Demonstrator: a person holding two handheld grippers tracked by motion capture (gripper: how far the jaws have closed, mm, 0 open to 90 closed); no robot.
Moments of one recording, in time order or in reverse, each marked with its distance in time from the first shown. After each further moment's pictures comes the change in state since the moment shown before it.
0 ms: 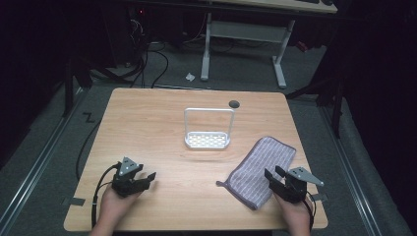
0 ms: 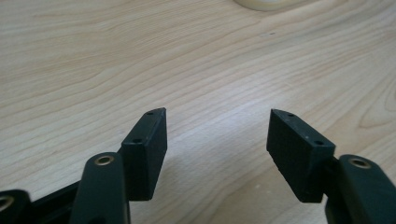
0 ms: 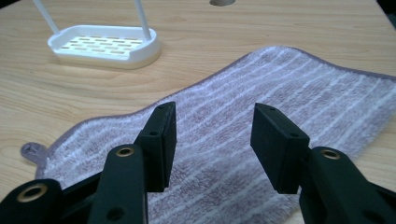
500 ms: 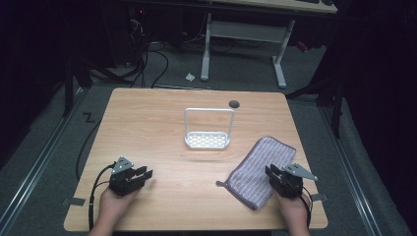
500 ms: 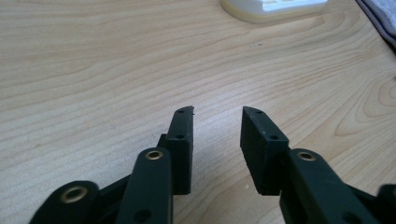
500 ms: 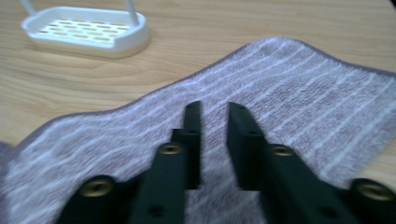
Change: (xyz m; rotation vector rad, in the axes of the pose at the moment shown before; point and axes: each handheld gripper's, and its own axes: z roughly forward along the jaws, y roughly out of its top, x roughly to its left) left arm 0.005 -0.006 -0.001 -0.006 -0.056 -0.055; right arm -0.004 0.003 0.023 0.058 -0.020 -0.023
